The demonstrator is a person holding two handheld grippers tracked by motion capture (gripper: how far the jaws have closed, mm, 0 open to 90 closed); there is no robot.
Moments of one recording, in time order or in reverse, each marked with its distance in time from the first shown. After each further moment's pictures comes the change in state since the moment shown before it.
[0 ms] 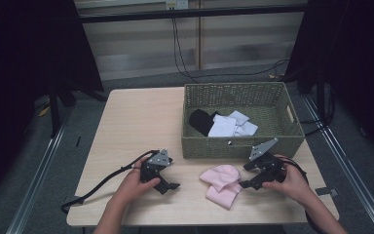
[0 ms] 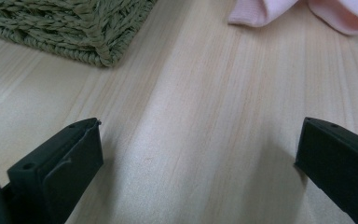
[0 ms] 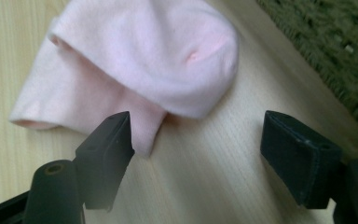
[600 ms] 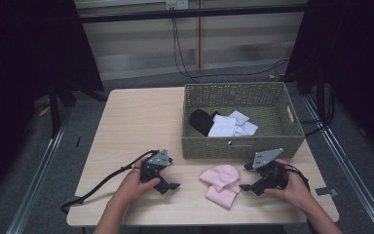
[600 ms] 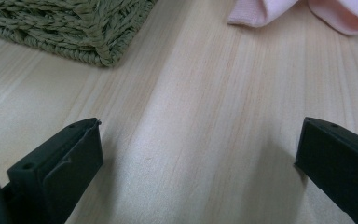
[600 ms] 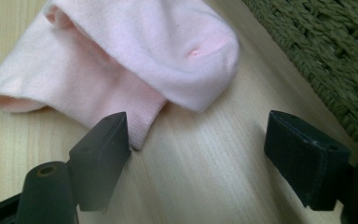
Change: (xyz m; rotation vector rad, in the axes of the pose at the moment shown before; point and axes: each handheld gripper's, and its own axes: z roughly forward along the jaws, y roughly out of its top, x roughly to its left) left arm 0.000 0.000 0.000 0.000 0.001 0.000; right arm 0.010 -0.017 0.004 -0.098 -0.088 -0.114
